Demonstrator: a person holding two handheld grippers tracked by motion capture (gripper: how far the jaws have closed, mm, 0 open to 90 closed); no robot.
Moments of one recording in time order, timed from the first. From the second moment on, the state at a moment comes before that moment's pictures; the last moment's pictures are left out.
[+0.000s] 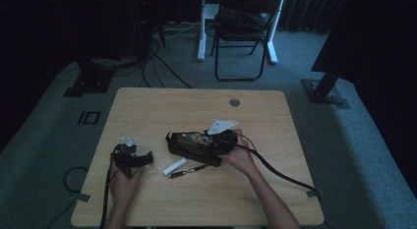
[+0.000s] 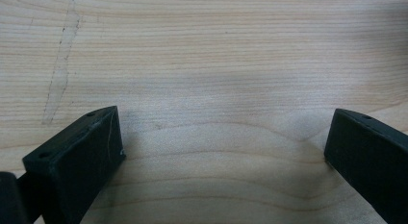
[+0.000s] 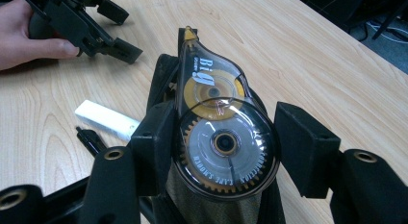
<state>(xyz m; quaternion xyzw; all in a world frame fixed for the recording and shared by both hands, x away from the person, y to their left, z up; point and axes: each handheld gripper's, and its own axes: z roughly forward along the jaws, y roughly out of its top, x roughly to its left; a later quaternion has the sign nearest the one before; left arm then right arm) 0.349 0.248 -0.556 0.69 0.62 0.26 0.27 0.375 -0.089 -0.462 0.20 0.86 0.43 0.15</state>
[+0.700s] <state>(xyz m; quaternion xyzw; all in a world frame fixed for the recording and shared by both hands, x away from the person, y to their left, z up) 0.349 0.248 -0.556 0.69 0.62 0.26 0.27 0.379 -0.084 -0.473 0.20 0.87 0.42 0.15</state>
